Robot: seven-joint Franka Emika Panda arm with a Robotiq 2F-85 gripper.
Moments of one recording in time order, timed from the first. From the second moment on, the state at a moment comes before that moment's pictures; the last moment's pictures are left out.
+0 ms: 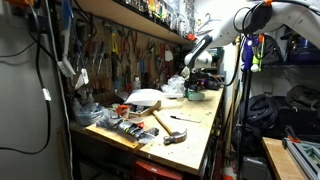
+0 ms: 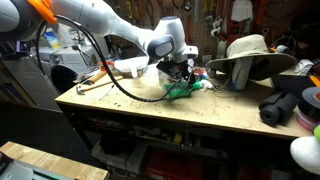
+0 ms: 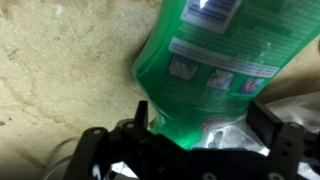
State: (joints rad) arm -0.60 0.75 -0.18 -1.41 0.18 2.41 -0.18
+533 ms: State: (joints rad) arm -0.64 0.83 -0.15 -1.29 0.20 2.41 -0.17
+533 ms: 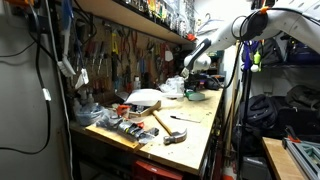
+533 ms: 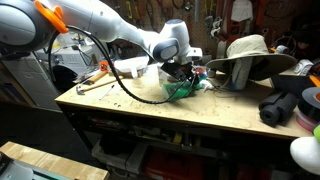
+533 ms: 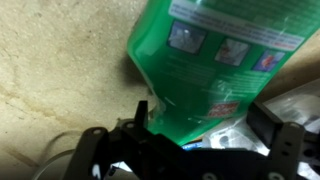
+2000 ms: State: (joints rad) arm -0.63 0.74 -0.17 -1.31 0.20 2.00 0.14
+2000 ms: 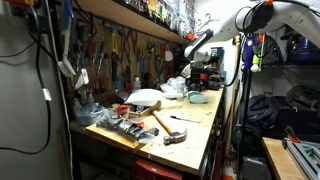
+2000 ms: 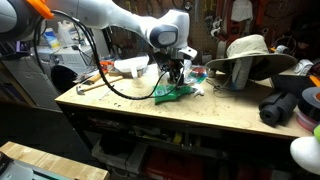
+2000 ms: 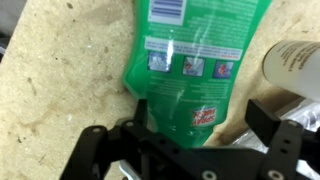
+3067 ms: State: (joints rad) arm -0.61 0.67 -0.21 -1.41 0.21 2.15 0.16
